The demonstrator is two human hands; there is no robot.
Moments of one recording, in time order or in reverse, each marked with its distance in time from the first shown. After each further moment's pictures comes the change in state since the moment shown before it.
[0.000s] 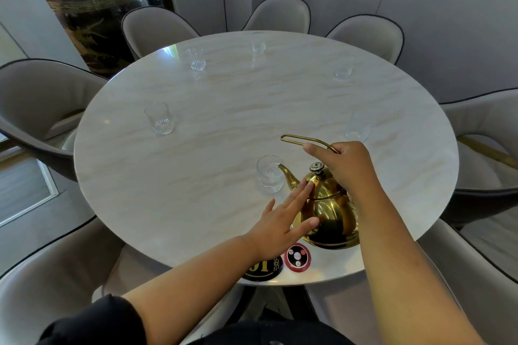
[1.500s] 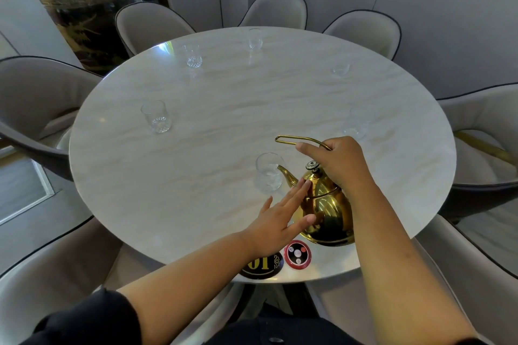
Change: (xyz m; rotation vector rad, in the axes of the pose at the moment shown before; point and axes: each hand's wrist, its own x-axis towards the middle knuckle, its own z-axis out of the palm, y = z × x) left_hand 0.002 -0.007 -0.002 0.027 -0.034 -0.003; right_hand 0.004 -0.003 0.008 -0.089 -0.024 -0.028
